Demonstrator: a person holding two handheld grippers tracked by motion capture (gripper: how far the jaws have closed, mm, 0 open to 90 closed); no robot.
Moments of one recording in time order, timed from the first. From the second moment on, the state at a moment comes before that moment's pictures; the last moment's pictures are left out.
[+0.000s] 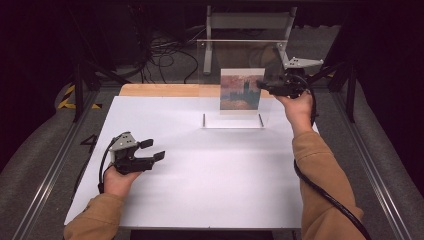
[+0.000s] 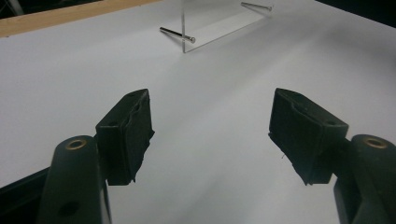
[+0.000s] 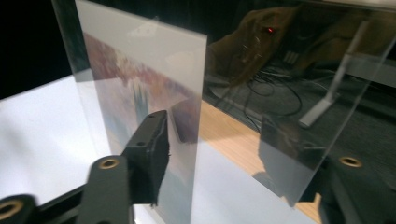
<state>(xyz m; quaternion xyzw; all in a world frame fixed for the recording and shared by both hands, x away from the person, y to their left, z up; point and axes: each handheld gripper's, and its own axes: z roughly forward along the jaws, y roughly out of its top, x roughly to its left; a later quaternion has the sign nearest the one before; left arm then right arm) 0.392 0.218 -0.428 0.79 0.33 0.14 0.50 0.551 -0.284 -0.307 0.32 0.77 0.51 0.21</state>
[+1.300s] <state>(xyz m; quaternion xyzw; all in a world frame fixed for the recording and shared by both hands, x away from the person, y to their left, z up) 0.381 0.227 -0.407 0.78 0.31 0.15 0.52 0.473 -0.318 -0.277 0.30 0.77 0.50 0.25</state>
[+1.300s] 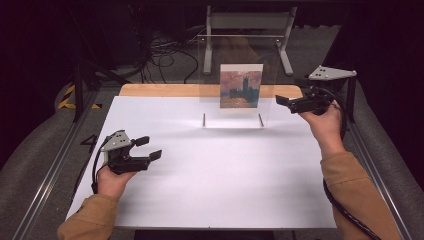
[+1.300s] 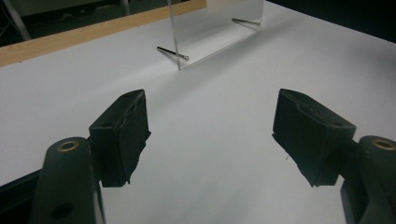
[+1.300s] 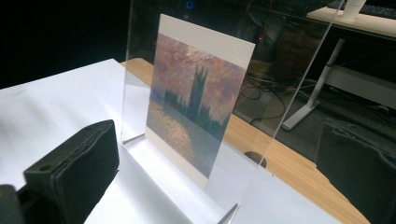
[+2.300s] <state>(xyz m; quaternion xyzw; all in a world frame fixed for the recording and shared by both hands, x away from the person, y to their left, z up) 0.378 0.222 -0.412 0.79 0.29 0.14 0.52 0.380 -0.362 -0.331 0.29 0.77 0.52 0.23</state>
